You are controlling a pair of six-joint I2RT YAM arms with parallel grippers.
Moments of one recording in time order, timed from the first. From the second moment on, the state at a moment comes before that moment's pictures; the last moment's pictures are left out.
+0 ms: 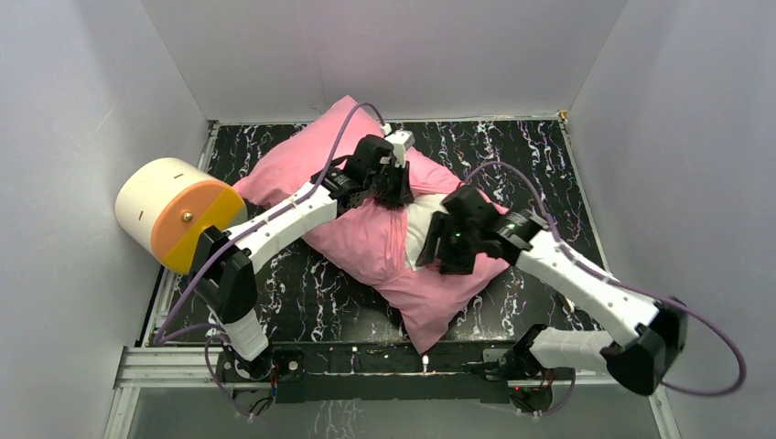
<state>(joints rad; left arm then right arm) -0.73 1.71 1.48 -0.43 0.13 -0.37 0.71 1.11 1.12 -0.98 -0.15 0.91</state>
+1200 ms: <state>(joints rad) -0.65 1.83 1.78 -0.70 0.20 -0.22 0.93 0.80 0.67 -0.83 0.16 1.35</state>
